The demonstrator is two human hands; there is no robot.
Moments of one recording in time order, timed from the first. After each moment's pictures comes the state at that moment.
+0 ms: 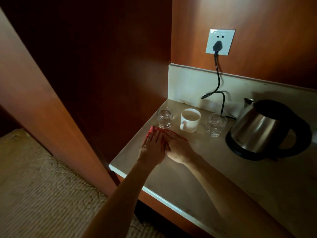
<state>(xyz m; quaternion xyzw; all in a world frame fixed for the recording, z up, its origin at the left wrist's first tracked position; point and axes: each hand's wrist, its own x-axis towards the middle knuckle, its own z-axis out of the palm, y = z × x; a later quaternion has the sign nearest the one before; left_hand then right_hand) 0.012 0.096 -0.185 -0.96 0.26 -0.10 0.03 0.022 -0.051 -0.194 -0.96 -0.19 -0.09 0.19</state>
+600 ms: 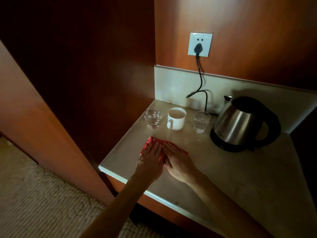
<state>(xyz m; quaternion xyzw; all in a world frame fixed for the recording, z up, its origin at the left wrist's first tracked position) -0.049 0.083 -0.185 -0.92 0.35 -0.18 0.03 -0.062 -0.079 -0.203 -0.96 -0.16 -0.14 0.19</state>
